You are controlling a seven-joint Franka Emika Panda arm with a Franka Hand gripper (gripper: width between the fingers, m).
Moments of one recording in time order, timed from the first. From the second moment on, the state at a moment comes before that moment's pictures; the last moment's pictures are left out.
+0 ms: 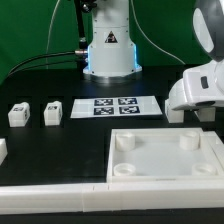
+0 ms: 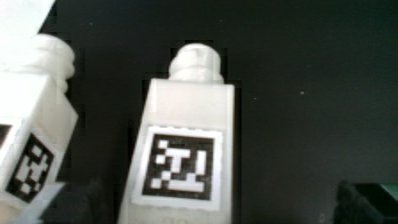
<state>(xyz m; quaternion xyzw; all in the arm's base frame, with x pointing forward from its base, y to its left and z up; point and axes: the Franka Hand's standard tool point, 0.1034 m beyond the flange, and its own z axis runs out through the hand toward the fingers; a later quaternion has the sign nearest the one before) 0.377 0.201 0.011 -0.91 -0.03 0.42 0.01</state>
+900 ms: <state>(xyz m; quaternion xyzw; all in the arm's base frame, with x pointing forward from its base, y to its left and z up) 0.377 0.198 0.002 -0.91 -0.02 0.41 0.01</state>
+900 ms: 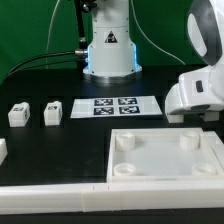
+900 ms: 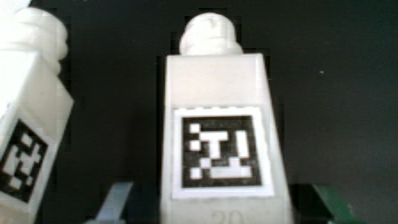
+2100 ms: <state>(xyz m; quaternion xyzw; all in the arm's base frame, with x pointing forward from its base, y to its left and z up) 0.383 0.188 0.065 -0.91 -0.03 0.41 0.00</state>
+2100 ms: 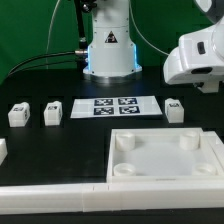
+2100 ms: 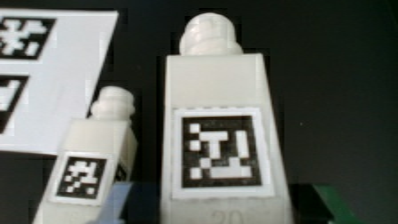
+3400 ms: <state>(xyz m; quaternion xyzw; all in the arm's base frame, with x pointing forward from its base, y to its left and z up) 0.518 0.143 0.112 -0.99 -0.07 -0.11 0.06</state>
